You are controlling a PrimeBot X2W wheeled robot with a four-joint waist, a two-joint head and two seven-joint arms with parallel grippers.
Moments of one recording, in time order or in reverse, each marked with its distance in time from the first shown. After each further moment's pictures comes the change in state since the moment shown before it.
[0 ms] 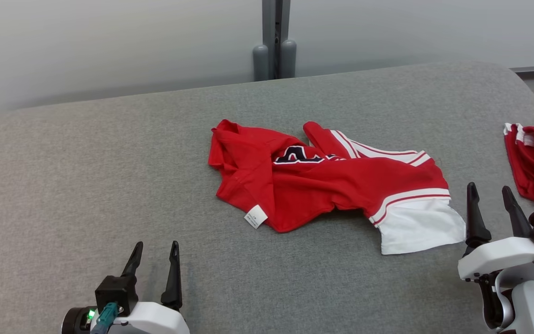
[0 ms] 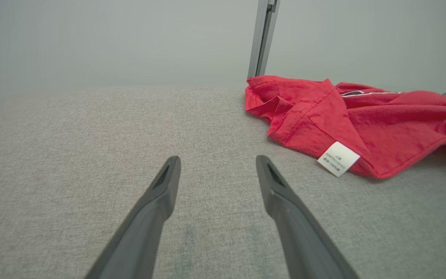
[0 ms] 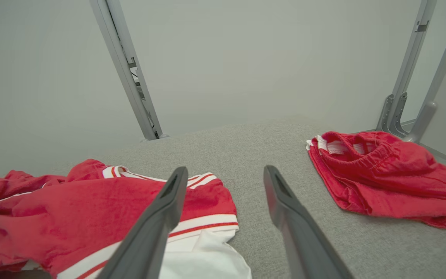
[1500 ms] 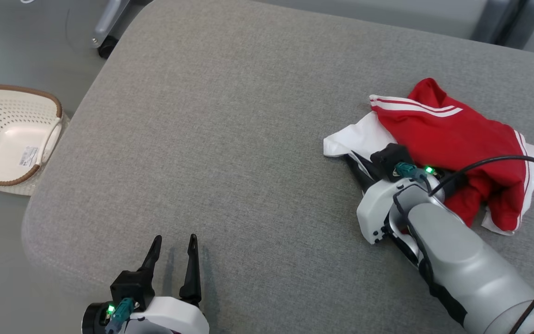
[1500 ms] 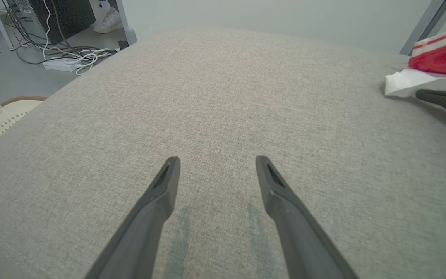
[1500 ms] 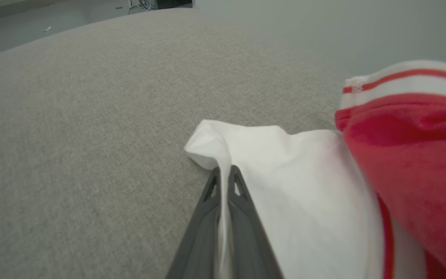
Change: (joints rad) left arm -0.015 0.000 -0.112 -0.044 -0.110 0.071 0.000; right arm -0.535 0.004 0.856 0.555 0.144 0.000 0.004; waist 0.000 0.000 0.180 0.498
